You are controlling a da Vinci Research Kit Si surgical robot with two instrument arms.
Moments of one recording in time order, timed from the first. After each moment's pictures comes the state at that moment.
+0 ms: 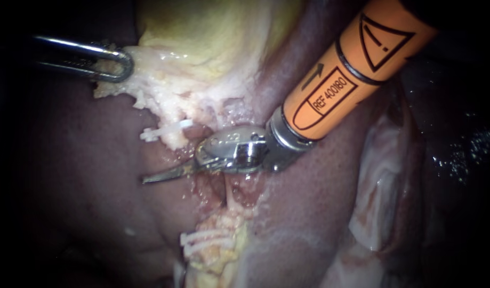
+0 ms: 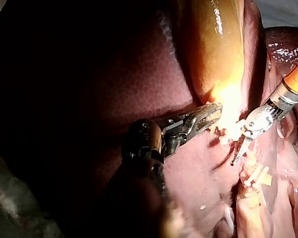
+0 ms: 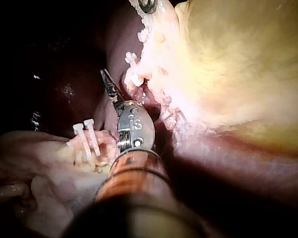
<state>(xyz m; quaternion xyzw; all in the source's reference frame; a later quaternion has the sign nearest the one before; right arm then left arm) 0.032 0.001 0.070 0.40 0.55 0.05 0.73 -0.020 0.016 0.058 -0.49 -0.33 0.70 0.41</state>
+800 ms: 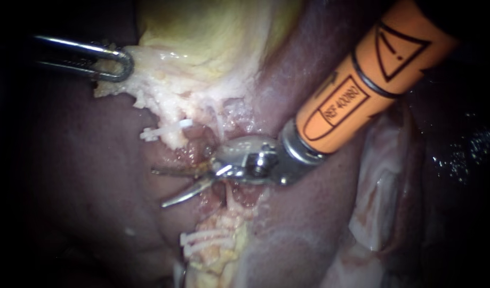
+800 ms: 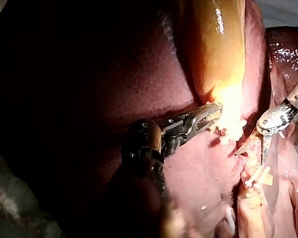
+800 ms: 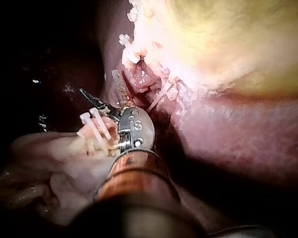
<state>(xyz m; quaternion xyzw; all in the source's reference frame) 0.026 0.000 0.069 0.34 0.54 0.14 0.76 -0.020 0.017 0.058 -0.49 -0.33 0.70 0.41</state>
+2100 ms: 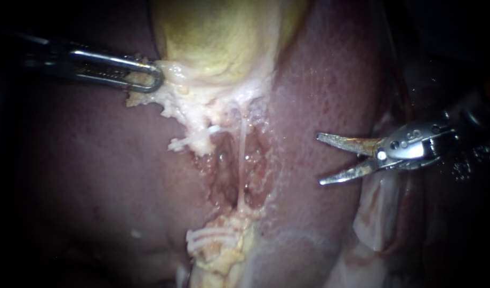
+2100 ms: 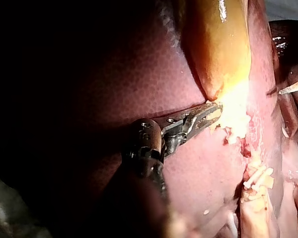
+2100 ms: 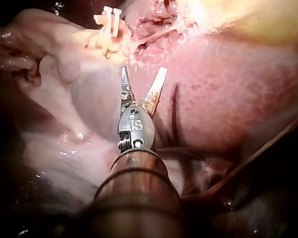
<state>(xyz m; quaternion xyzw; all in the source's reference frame) 0.007 0.003 0.065 0.11 0.52 0.13 0.84 -0.024 0.015 0.064 -0.49 -0.33 0.70 0.40</state>
